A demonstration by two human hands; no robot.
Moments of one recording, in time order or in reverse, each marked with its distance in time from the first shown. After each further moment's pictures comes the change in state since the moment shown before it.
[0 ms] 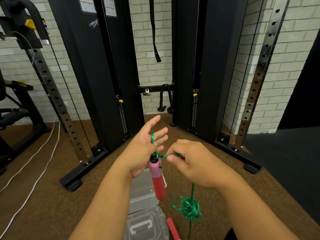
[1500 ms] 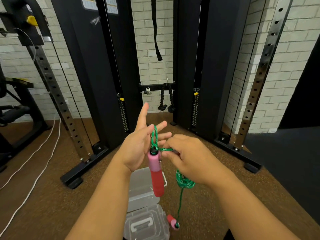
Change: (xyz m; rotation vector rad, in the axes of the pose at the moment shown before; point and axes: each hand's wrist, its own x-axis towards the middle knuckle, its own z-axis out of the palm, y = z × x) left_hand -0.001 0.002 -0.011 -0.047 -0.060 0.198; right_hand 0.011 -0.004 0.012 -0.114 0.116 -0.100
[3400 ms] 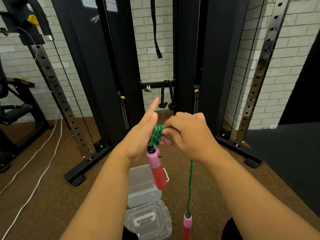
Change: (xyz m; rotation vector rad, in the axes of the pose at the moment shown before) left_hand -0.013 0.020 0.006 0.289 -0.013 -0.024; right_hand 0.020 -0.003 -0.009 -0.199 0.221 0.002
